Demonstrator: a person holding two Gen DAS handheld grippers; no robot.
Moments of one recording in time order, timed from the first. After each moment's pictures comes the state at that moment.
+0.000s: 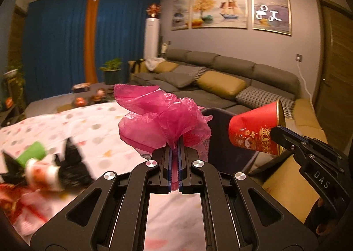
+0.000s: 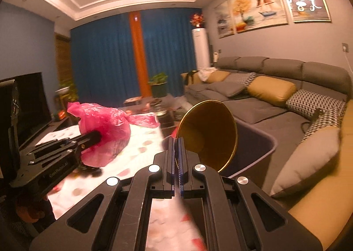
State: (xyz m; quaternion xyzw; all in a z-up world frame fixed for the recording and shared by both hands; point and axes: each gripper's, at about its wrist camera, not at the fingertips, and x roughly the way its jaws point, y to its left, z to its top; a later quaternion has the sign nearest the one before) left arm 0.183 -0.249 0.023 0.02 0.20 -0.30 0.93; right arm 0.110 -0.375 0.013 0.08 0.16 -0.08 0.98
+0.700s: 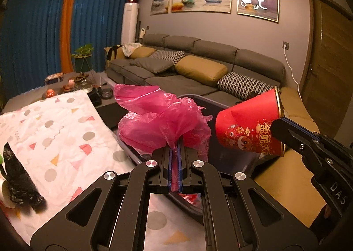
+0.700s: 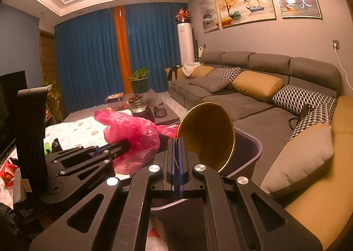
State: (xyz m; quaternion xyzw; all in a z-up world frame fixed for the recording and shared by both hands) left arm 0.246 -0.336 -0.022 0.03 0.25 -0.36 0.90; right arm 0.135 -0.407 -0.008 0.07 0.18 -0.12 0.97
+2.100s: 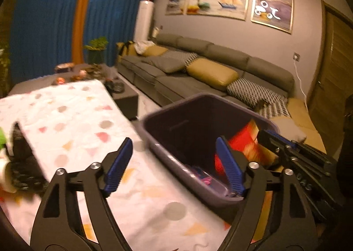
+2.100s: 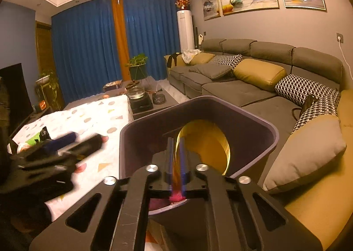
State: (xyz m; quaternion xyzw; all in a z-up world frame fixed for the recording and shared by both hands) left arm 0.255 -0.295 -0.032 -0.01 0.24 -0.32 0.92; right arm 0.168 -0.414 -0.030 0.08 0.22 -0.13 0.96
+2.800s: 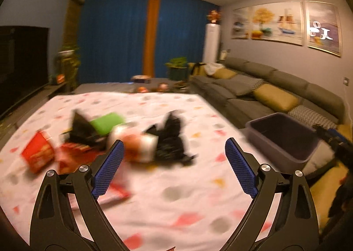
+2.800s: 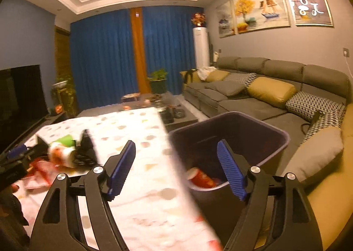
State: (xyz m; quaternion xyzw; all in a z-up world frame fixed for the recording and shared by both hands) left arm 0.165 -0.086 -0.006 -0.03 0.20 -0.09 0.97; right arm 0.119 -0.326 -0.001 0.06 0.16 -0.07 0.98
